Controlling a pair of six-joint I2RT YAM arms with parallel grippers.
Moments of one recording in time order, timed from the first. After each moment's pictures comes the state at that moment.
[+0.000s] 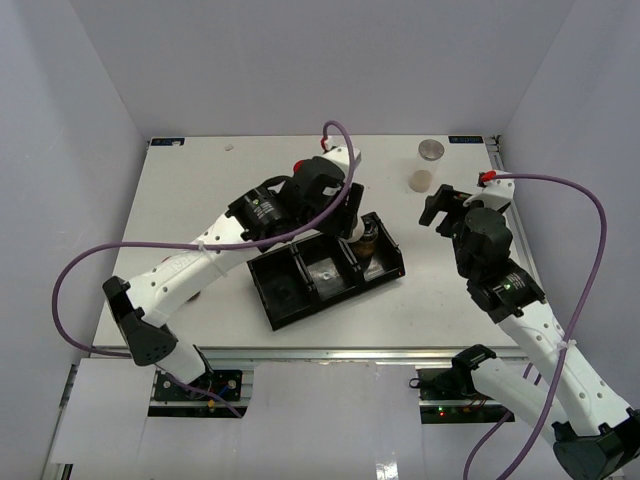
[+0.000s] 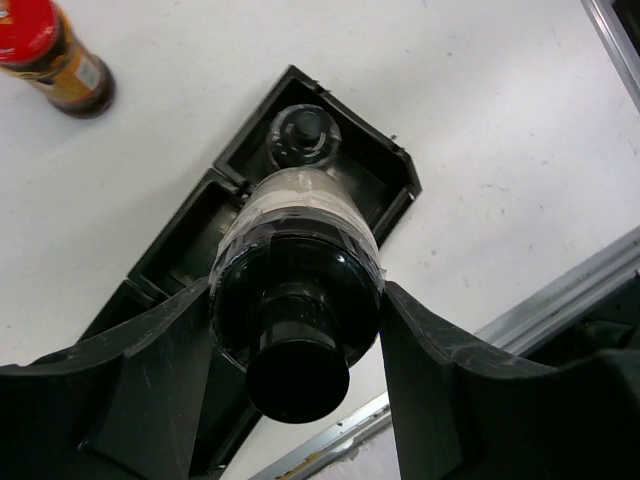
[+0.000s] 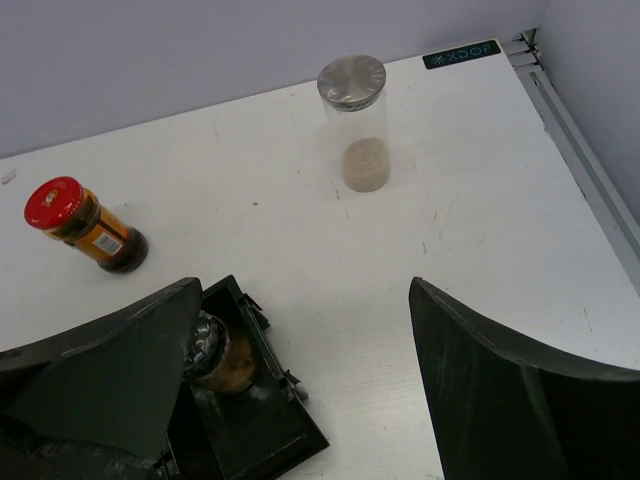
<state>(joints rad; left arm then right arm) -0.91 1.55 1.74 -0.82 -0.24 -0.35 0.50 0.80 0.86 -0.24 0.53 0.31</state>
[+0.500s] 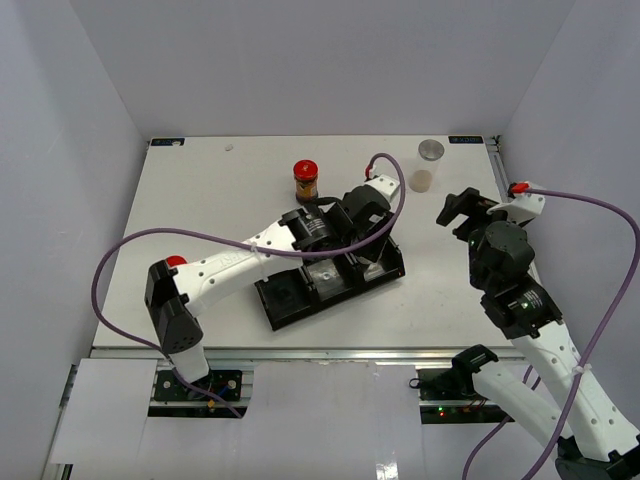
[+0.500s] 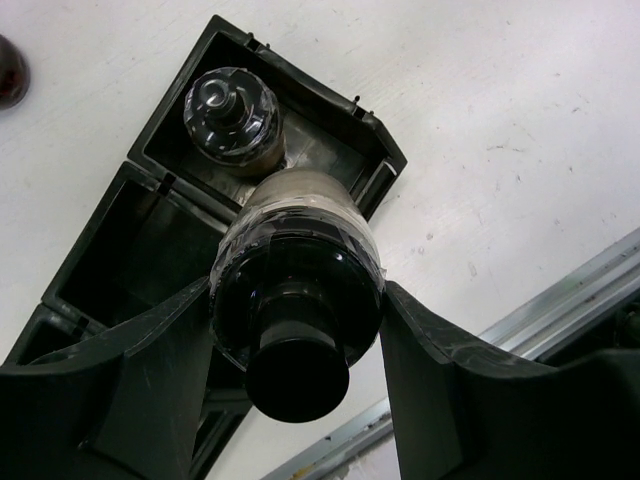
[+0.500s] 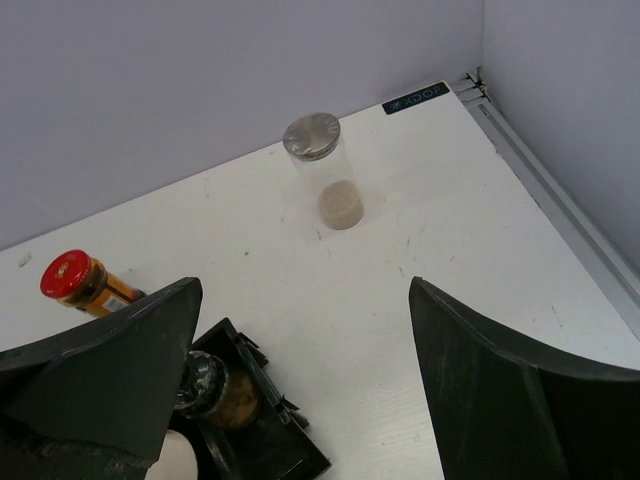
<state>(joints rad) -1.08 1.72 1.74 -0.77 -0.33 -0.36 0.50 0.67 0.86 -0.26 0.64 0.35</state>
